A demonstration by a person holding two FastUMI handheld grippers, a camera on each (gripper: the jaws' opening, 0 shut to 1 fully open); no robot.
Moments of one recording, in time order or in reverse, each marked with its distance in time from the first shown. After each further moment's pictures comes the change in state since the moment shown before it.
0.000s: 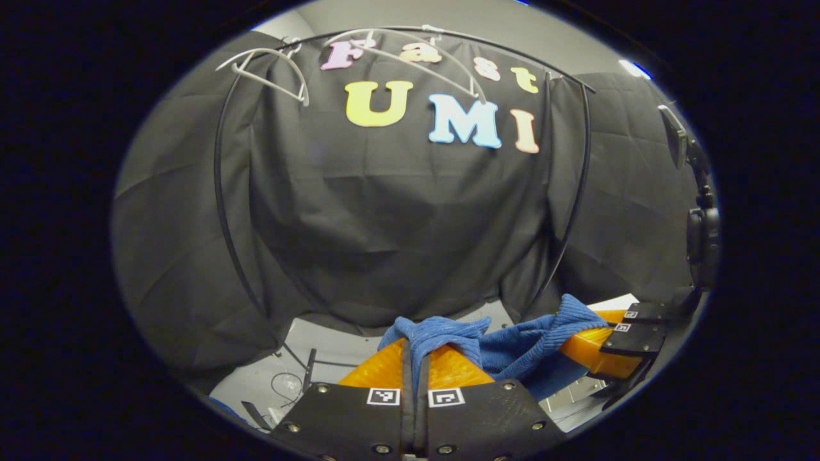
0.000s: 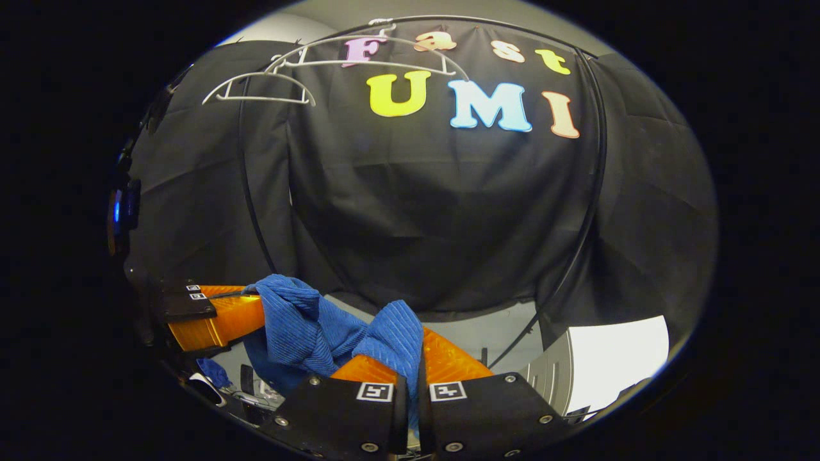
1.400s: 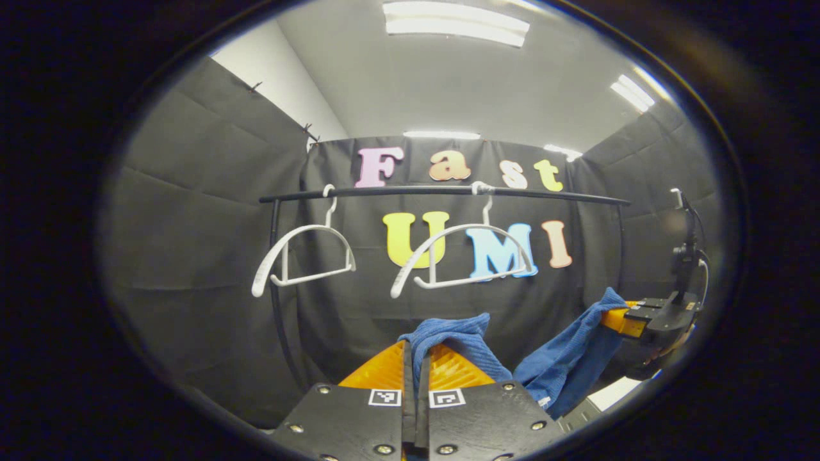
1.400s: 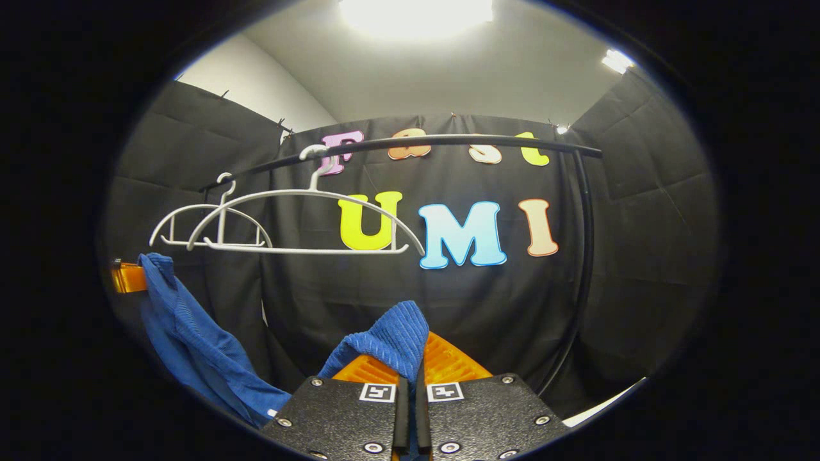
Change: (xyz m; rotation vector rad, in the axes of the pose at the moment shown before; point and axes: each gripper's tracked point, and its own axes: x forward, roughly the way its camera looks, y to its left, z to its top) left arm -0.123 0.060 0.302 0.050 -0.569 0.134; right arm -0.051 -0.074 0.286 0.028 -0.567 -0.074
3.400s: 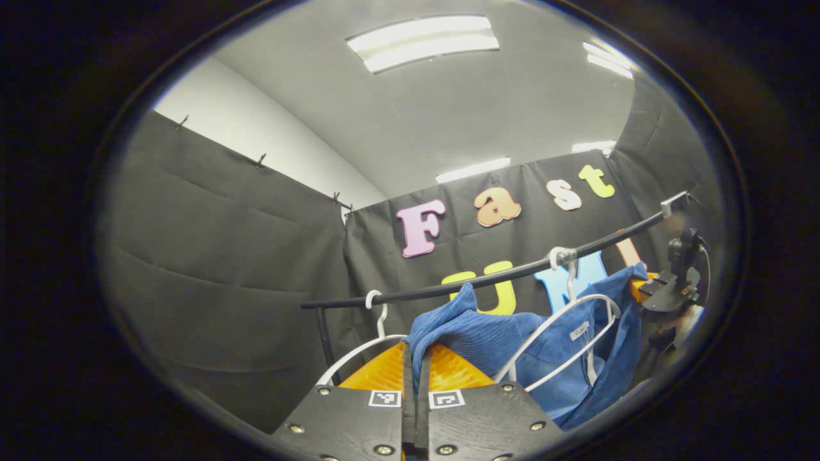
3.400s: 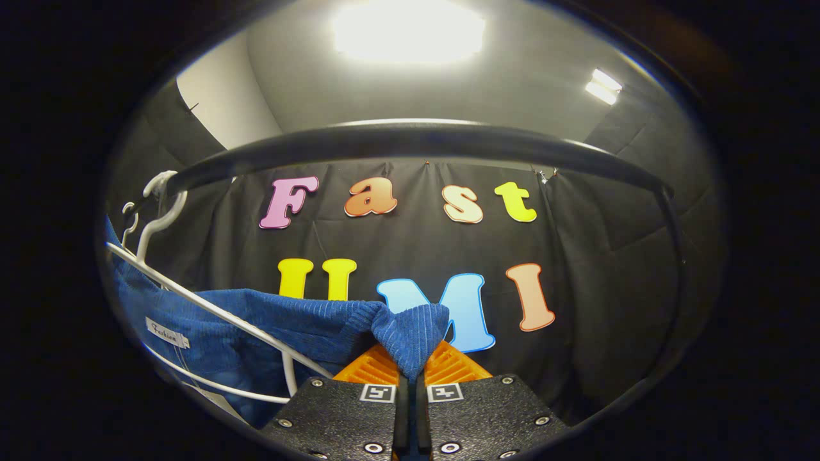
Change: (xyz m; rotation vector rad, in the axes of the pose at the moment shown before) left arm 0.095 0.069 0.140 0.248 -0.214 0.286; right arm 0.243 -0.080 0.119 -0.020 -0.303 -0.173
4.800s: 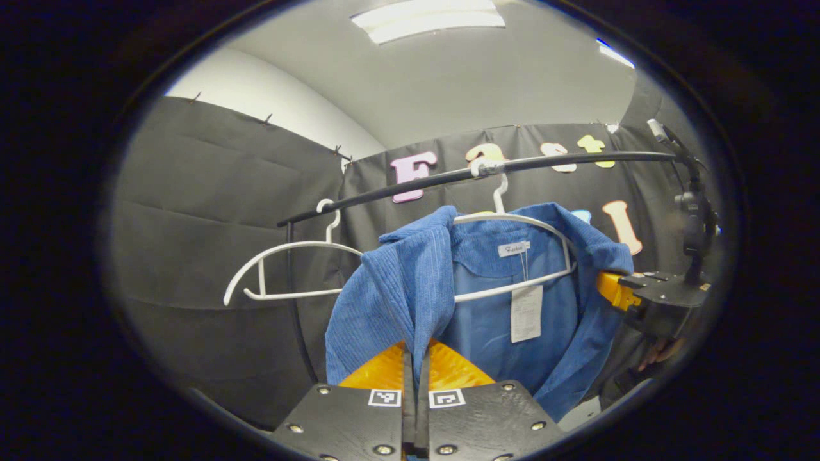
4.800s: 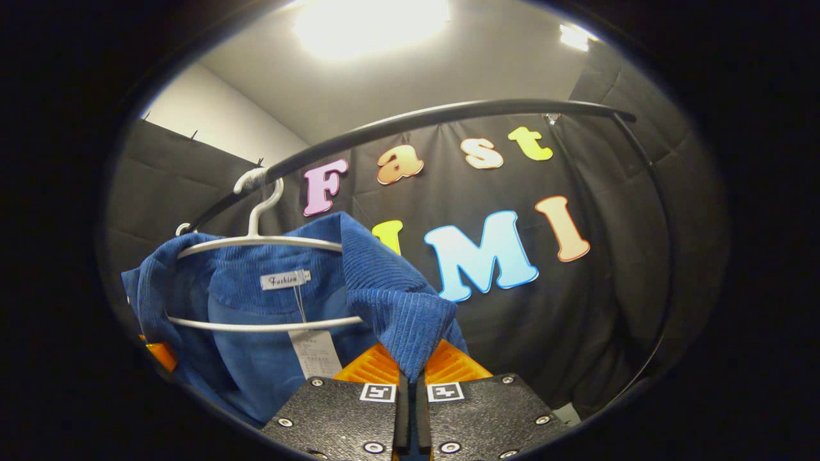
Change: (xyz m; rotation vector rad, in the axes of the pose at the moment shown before) left arm -0.069 -0.127 -0.097 -0.076 0.195 0.052; right arm -0.118 0.053 -0.028 0.211 0.151 0.169
